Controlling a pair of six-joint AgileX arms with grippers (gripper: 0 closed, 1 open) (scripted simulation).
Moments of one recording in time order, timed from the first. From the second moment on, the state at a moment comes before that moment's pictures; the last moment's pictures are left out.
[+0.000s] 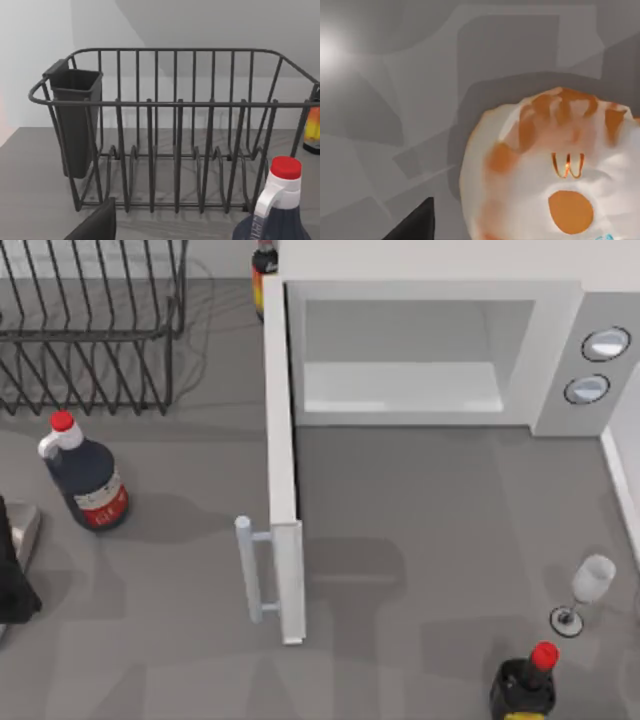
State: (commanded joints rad) left arm 0.00 0.00 0.00 0.00 0.00 0.00; right arm 0.06 1.43 0.68 -0.82 0.00 -1.06
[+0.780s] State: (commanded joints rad) left arm 0.00 0.00 0.00 0.00 0.00 0.00; right arm 0.06 1.56 0.57 -0.58 0.00 -1.06
